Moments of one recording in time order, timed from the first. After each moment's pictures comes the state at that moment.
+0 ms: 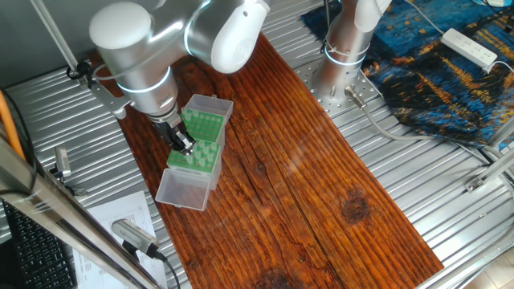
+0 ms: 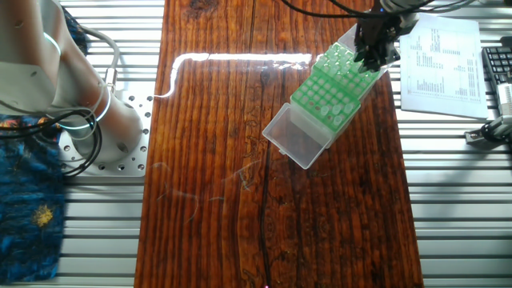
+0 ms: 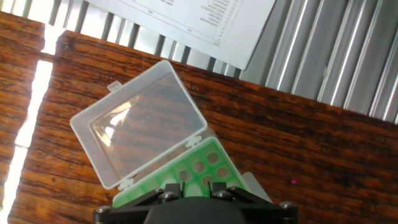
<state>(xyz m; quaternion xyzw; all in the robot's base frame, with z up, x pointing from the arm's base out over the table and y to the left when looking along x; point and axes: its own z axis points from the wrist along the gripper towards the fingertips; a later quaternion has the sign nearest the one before) 0.578 0.093 0.159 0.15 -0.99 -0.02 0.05</state>
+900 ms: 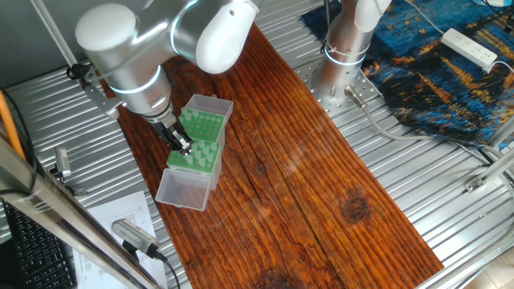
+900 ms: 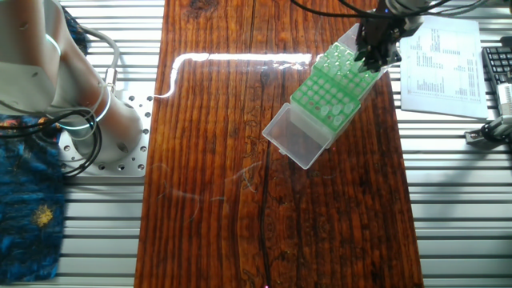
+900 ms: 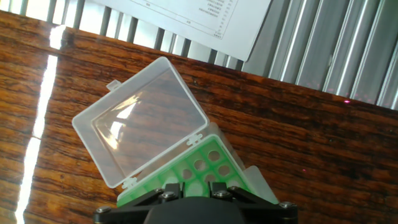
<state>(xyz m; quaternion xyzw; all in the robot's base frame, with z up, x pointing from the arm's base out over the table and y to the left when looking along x) 0.578 0.092 0.162 0.14 -0.99 -0.03 0.06</state>
